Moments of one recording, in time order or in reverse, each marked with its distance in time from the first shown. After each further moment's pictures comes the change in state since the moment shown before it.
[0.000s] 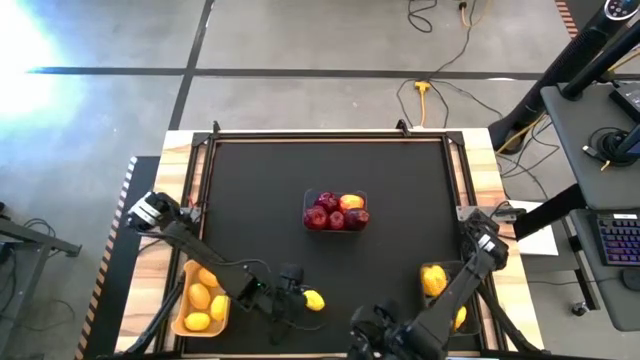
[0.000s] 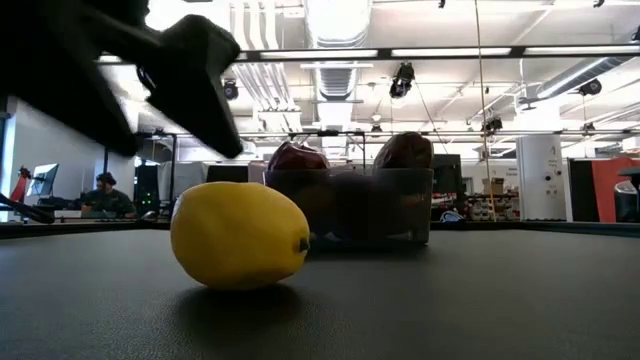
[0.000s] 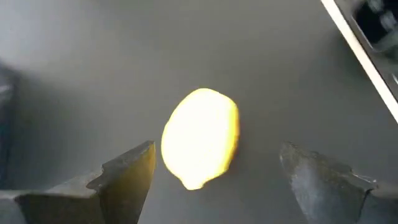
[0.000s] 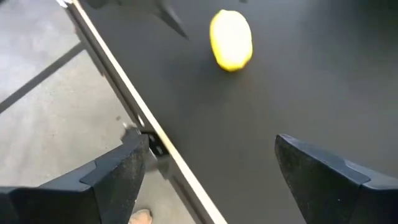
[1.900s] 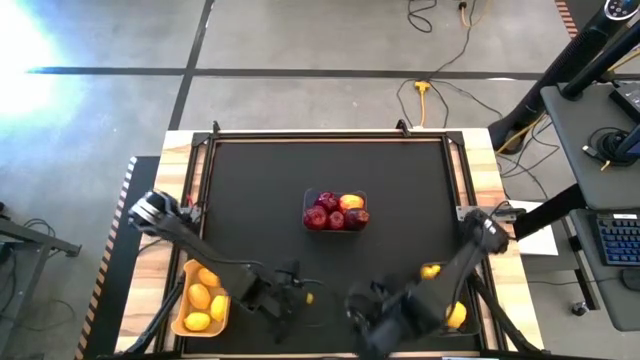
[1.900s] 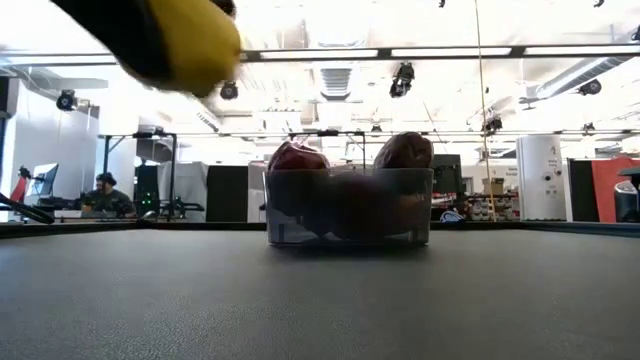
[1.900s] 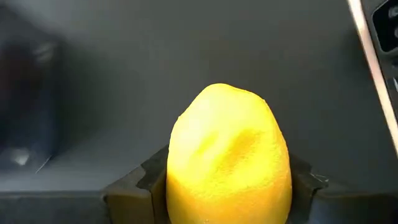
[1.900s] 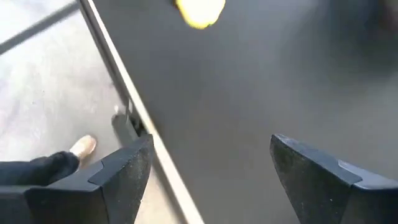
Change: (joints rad) left arm 0.013 0.014 0.258 -0.423 0.022 -0.120; right arm -0.093 -0.081 0.096 -0.163 -0.158 -0.234
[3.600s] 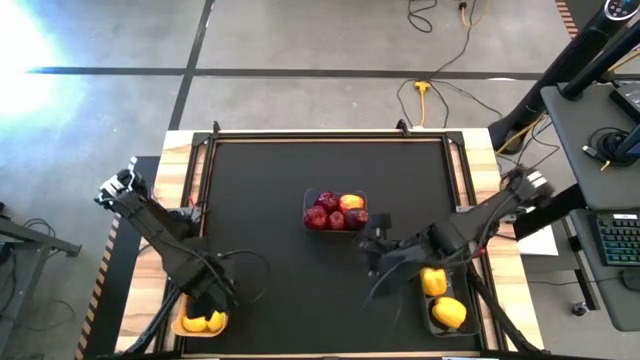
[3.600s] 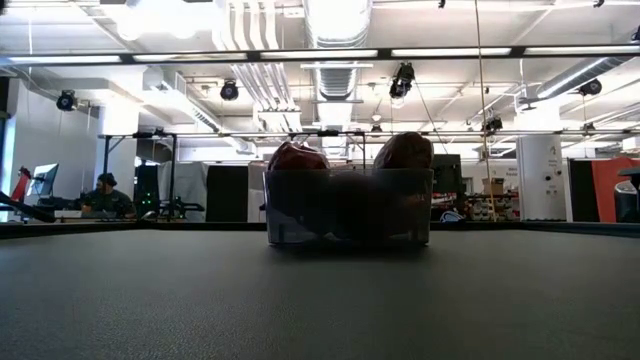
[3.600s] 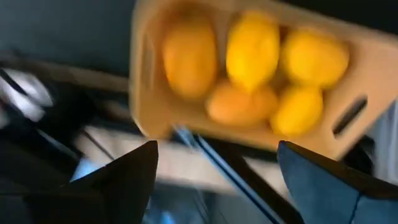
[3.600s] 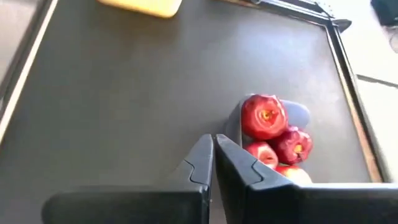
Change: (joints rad) left arm -0.134 -0.320 -0.098 -0.869 0.567 -0.586; right arm -0.201 -0.508 -0.678 0.490 0.180 -0.962
